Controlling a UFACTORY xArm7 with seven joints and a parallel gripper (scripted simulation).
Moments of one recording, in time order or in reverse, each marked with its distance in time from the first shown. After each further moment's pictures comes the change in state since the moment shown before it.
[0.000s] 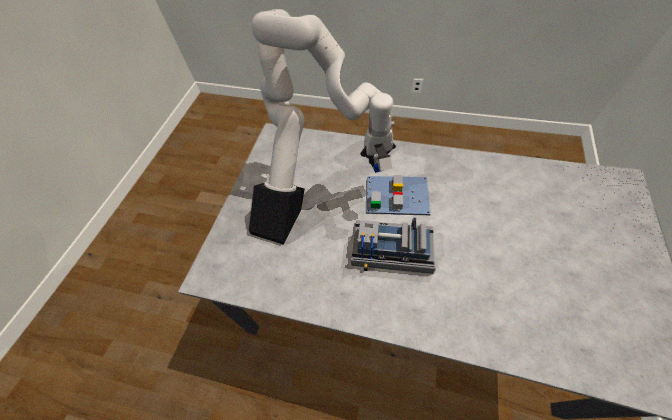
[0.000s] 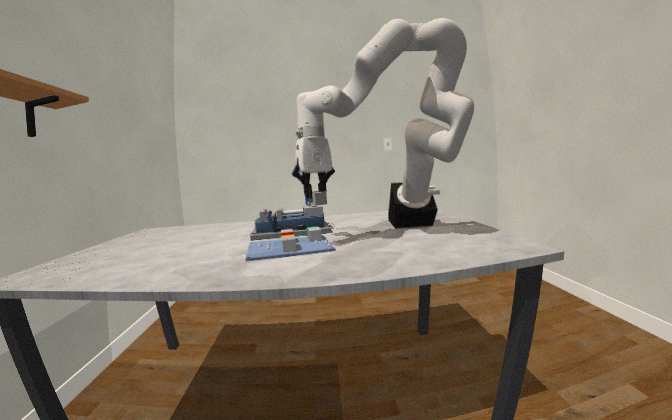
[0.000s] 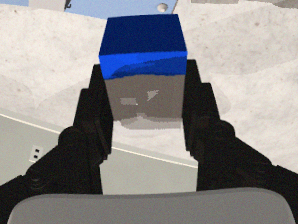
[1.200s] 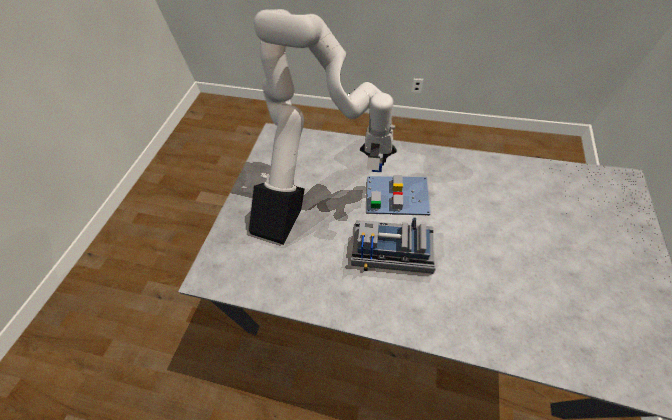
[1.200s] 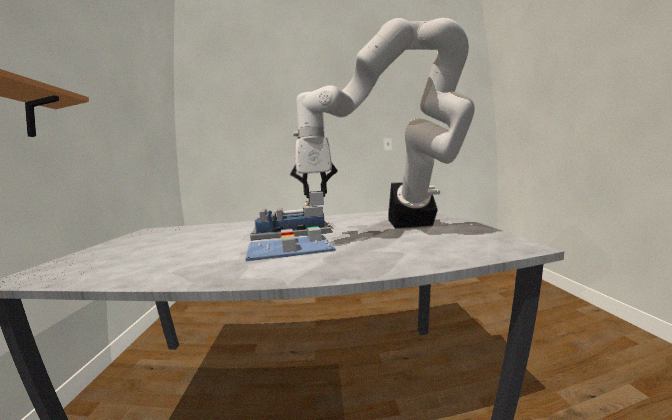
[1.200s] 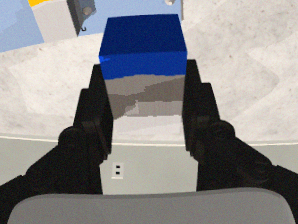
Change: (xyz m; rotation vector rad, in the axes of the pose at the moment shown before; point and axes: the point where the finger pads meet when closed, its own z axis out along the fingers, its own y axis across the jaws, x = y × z) arm 0.000 0.000 0.000 -0.001 0.003 0.403
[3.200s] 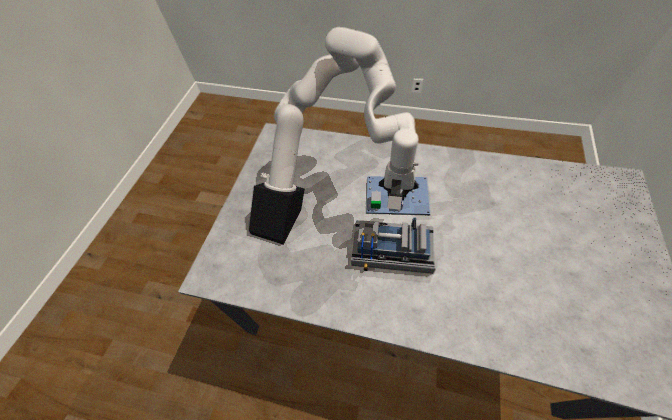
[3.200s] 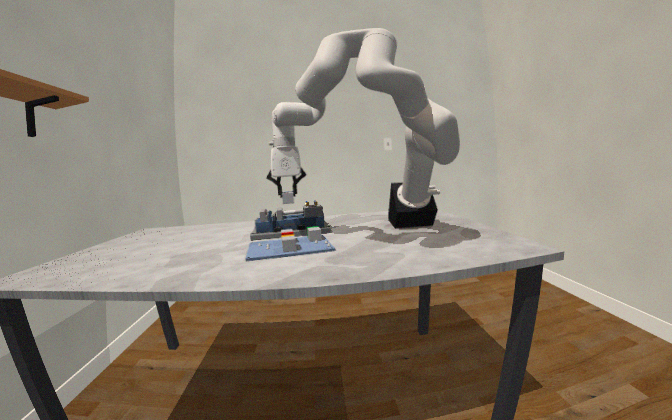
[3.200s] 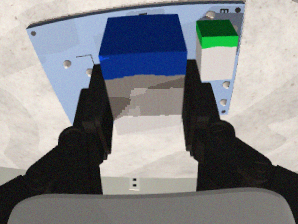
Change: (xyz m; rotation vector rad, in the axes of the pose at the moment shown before) arm 0.157 -0.080 0.004 0.005 0.010 0.006
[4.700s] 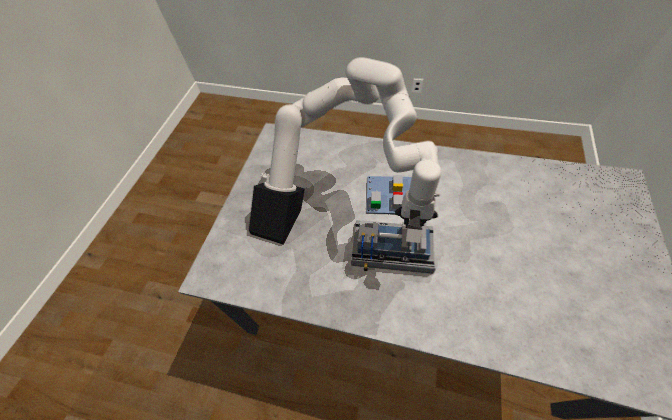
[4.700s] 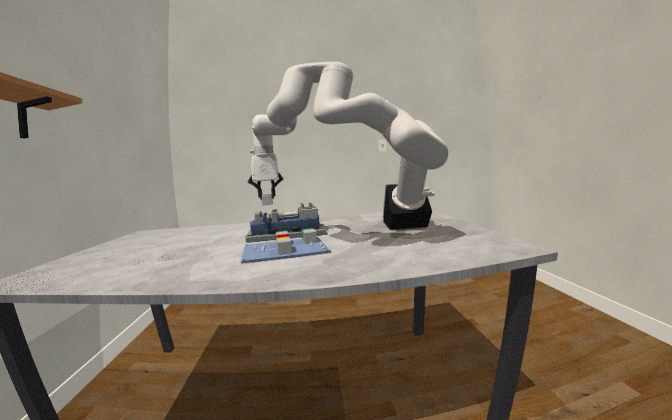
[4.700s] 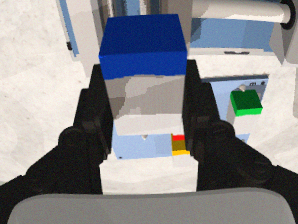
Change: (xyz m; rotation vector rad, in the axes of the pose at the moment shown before) arm 0.112 -0.061 0.004 -0.003 -0.008 -0.003
